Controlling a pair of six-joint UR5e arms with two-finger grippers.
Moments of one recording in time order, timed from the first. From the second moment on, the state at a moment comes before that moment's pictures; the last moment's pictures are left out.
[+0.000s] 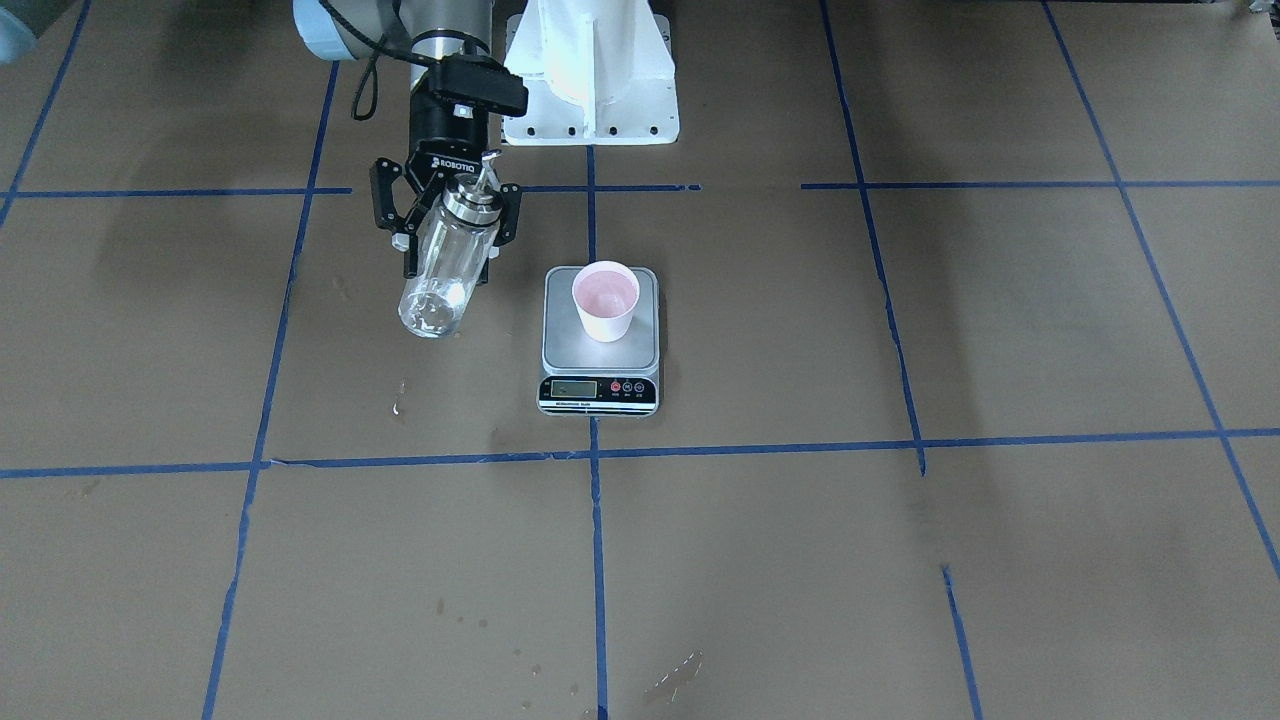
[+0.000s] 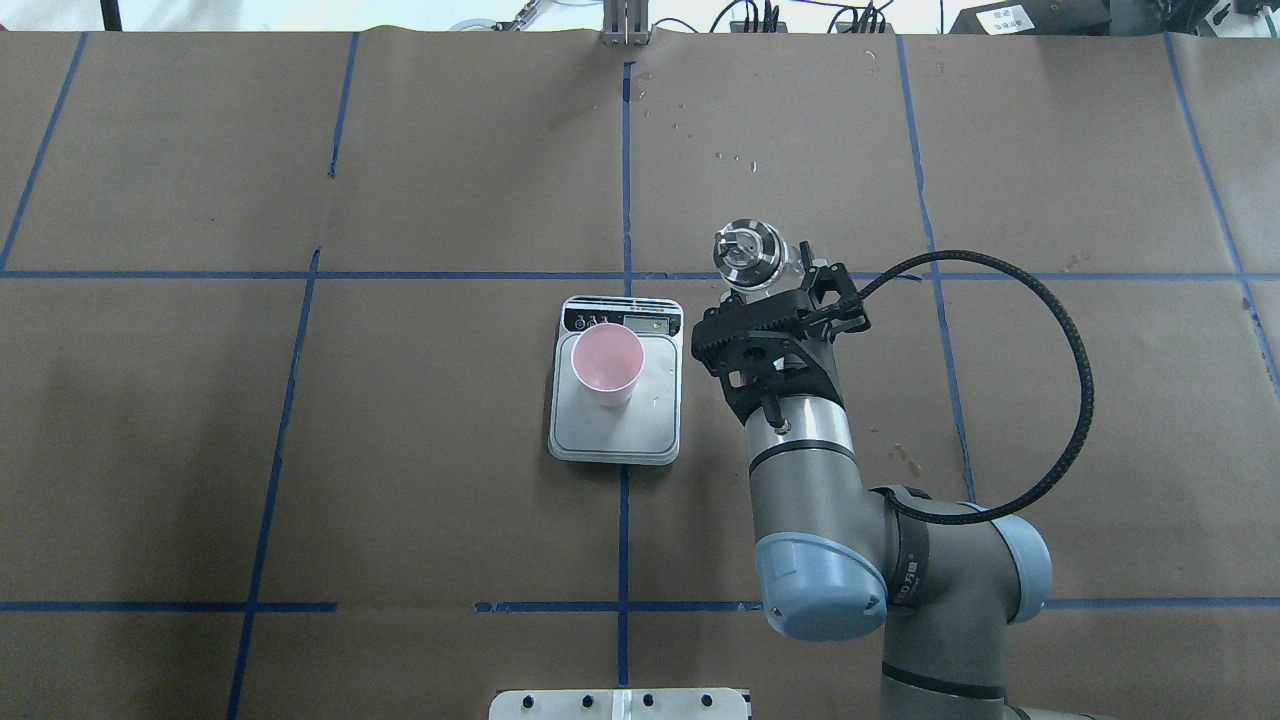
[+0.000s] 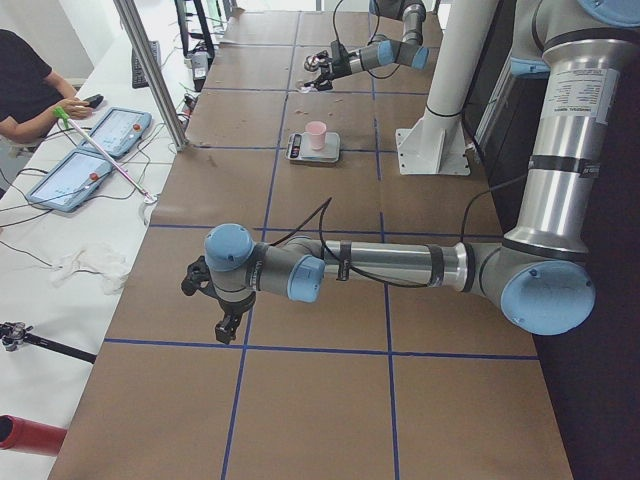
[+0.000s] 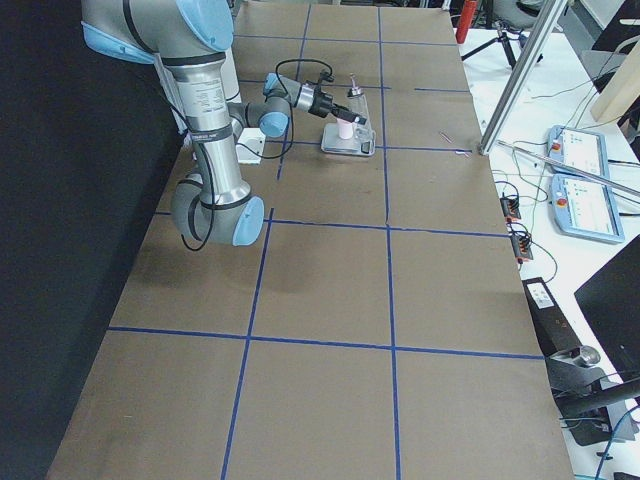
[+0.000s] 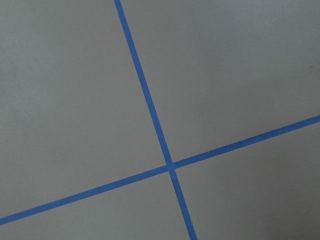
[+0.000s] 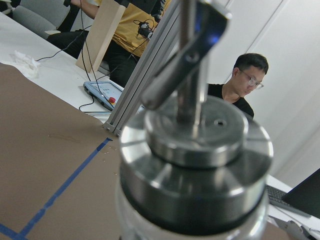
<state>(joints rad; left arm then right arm) -1.55 -1.69 -1.48 -1.77 -2.35 0.14 0.23 -1.17 1.94 -1.36 0.54 0.89</state>
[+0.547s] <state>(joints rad) -1.56 -1.68 -1.51 -1.77 -2.35 0.14 0.29 -1.31 1.96 -1.36 0.71 1.33</state>
